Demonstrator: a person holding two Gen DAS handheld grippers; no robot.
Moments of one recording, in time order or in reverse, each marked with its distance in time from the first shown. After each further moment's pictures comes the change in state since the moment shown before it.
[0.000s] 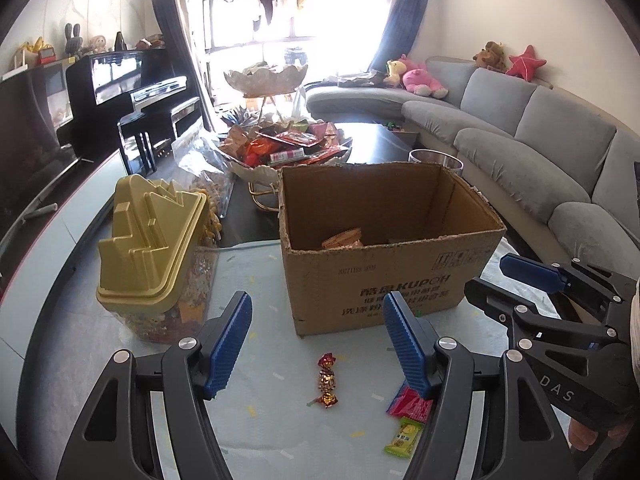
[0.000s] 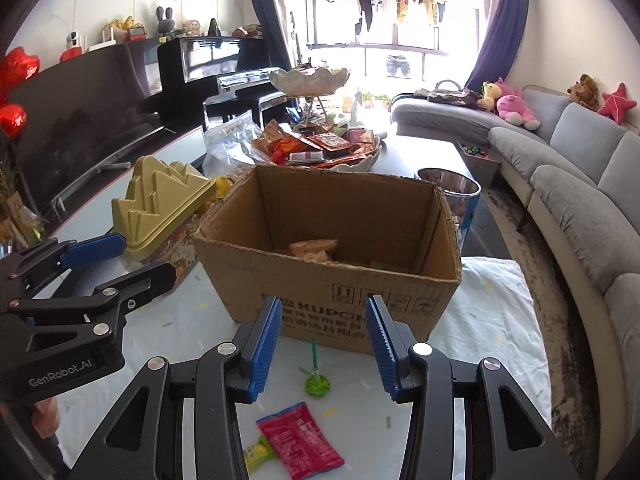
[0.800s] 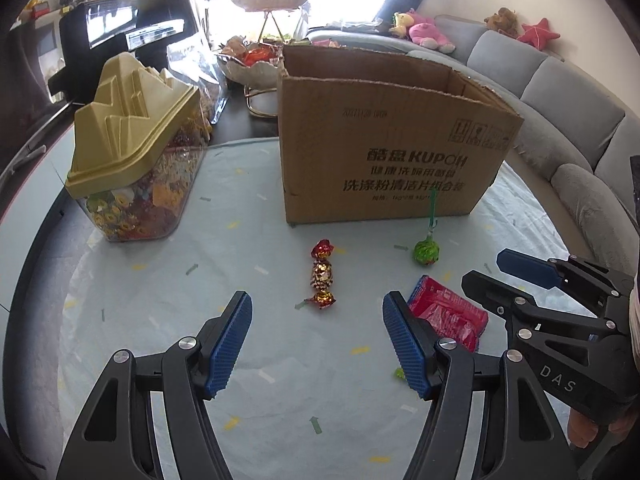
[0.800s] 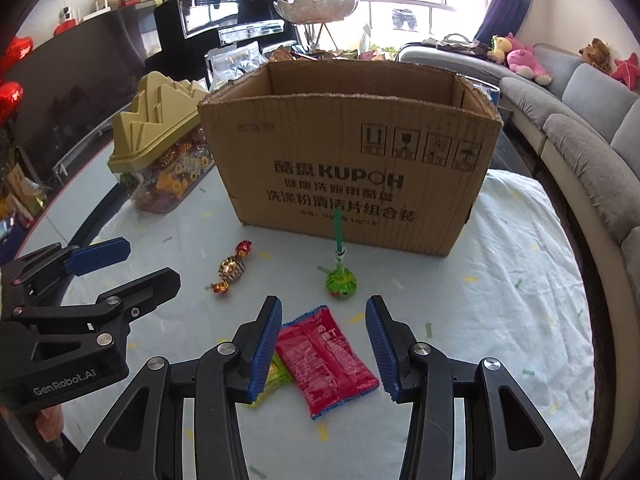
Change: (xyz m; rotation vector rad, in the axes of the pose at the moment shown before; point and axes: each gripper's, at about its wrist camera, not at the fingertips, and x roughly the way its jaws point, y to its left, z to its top) left arm 0.036 0.004 -0.084 -0.047 0.200 -0.029; right arm 0.026 0.013 -0.082 0.028 0.186 0.033
